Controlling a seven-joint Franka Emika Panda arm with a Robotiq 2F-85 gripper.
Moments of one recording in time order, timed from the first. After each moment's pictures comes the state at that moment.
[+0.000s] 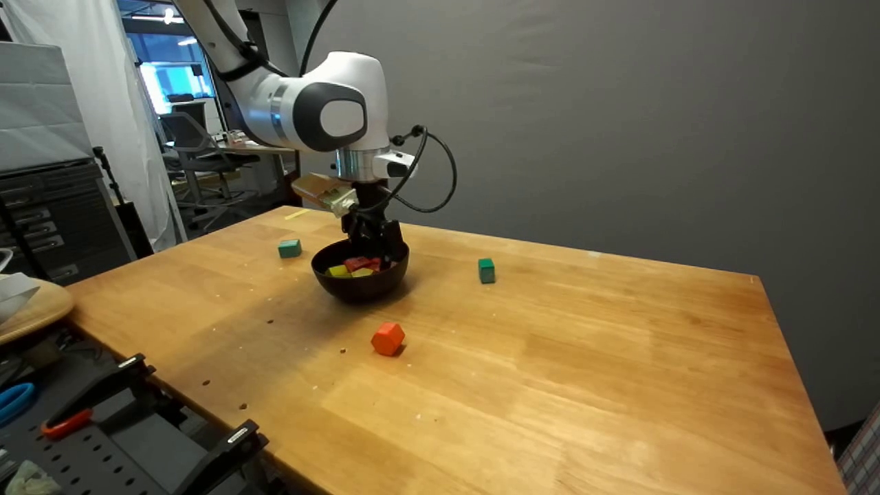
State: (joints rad) arm 0.03 0.48 0.01 -2.18 0.12 2.66 0.18
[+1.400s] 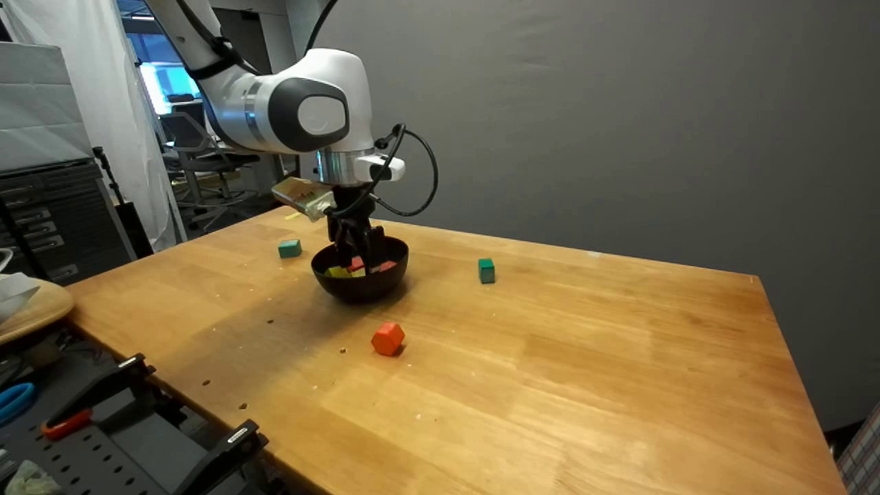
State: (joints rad) arm 0.08 0.41 -0.04 -2.30 0.08 2.66 0.25
